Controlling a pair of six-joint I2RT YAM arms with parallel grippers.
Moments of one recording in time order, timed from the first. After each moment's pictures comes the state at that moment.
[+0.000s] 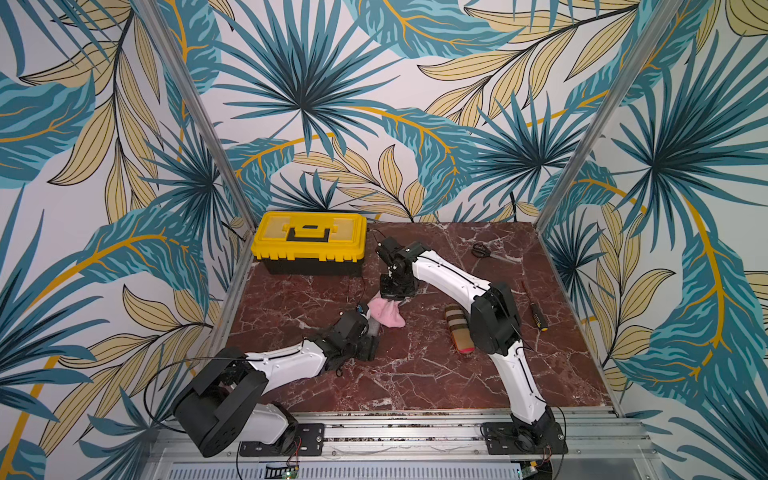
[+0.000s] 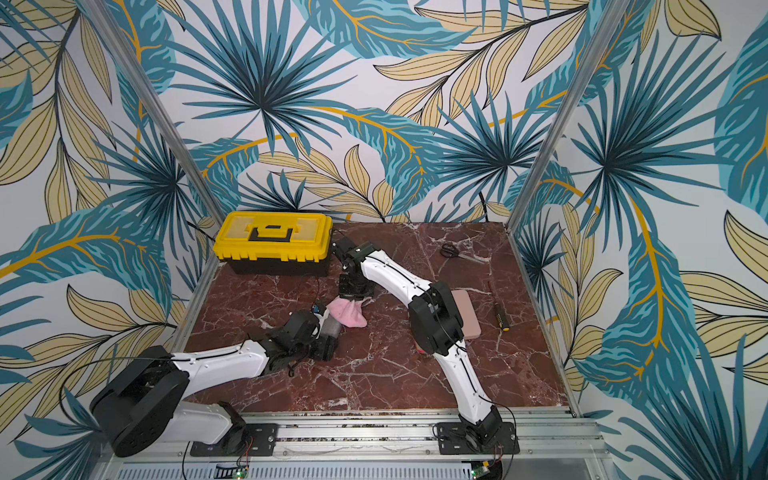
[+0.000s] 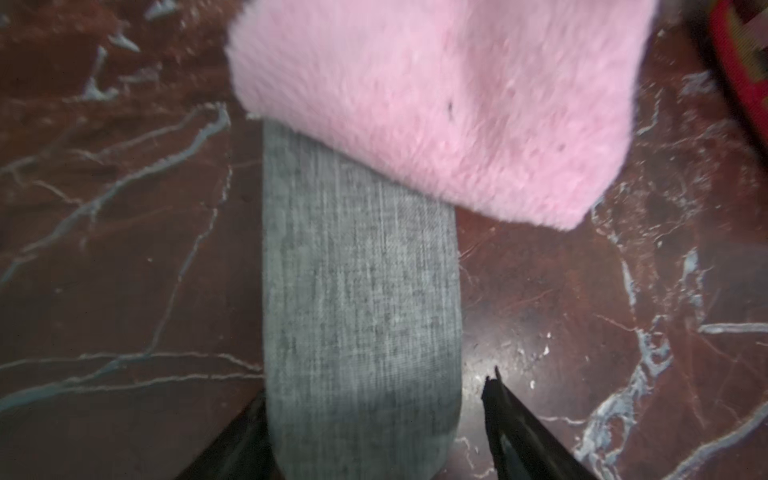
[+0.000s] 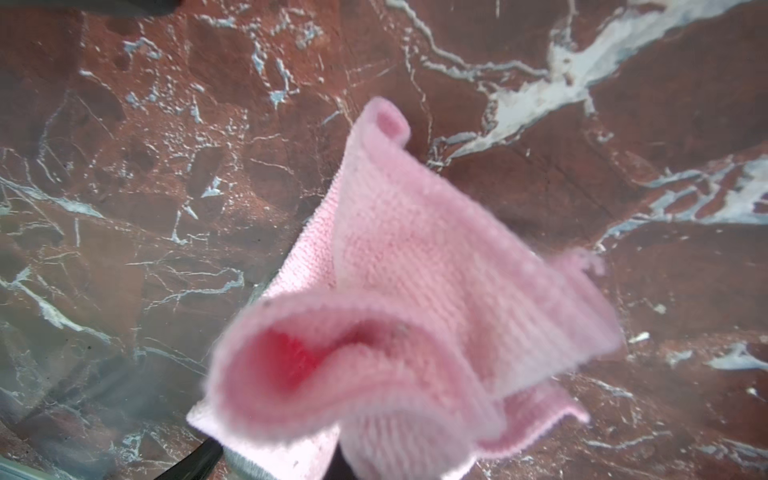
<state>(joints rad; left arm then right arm) -0.69 1.40 0.51 -0.03 -0.03 -0.38 0.67 2.31 2.09 -1.11 -0.08 0.67</state>
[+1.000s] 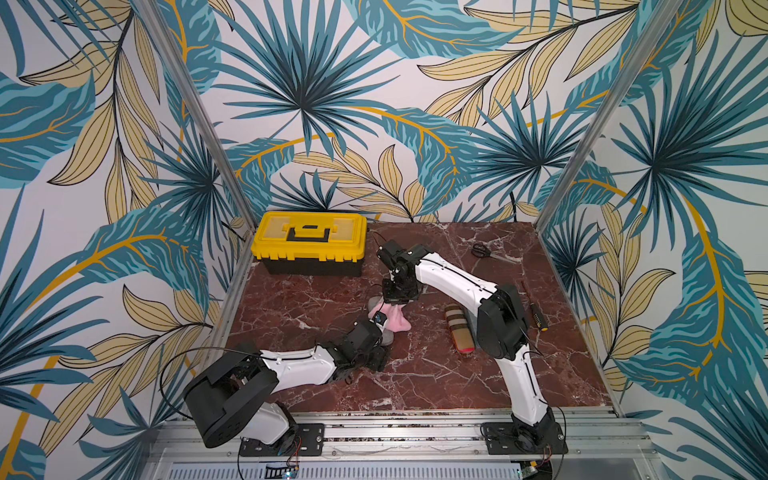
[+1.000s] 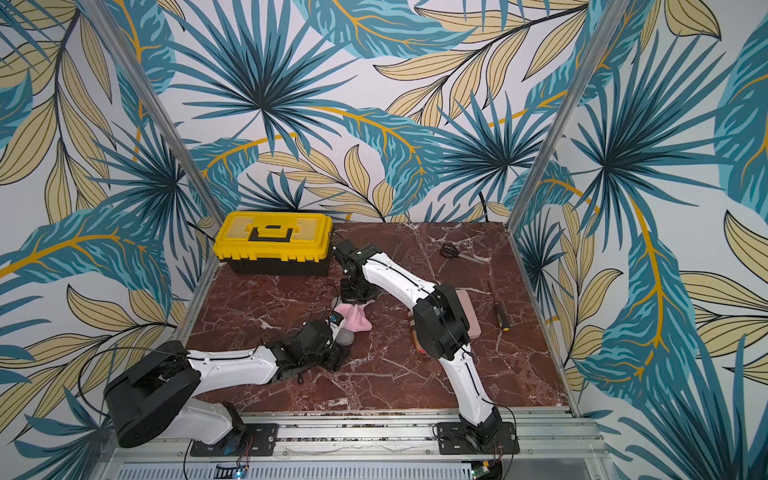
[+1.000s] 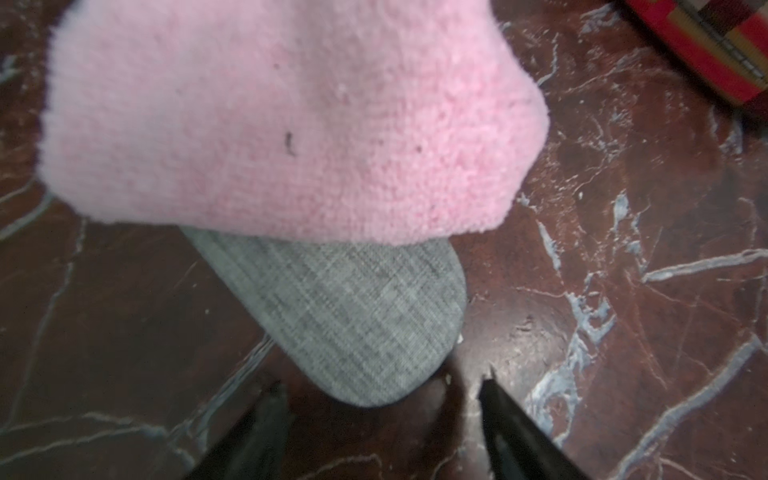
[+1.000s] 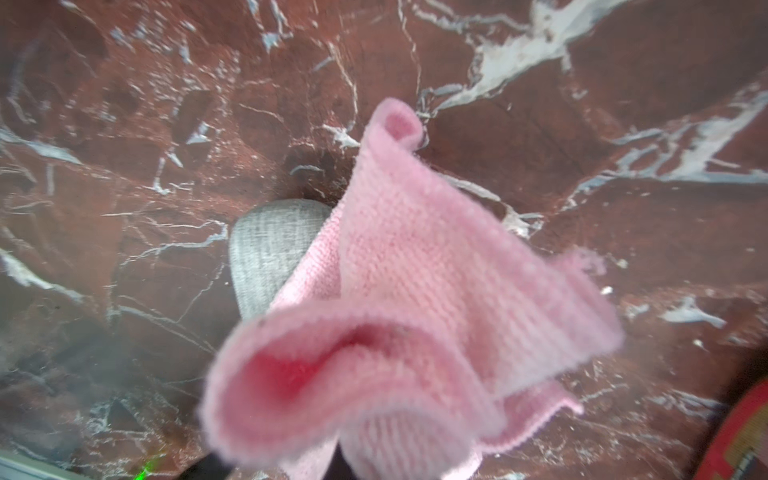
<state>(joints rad) -0.82 1.44 0.50 0.06 -0.09 -0.33 0.69 2.24 1.99 -1.12 -0.06 0.62</state>
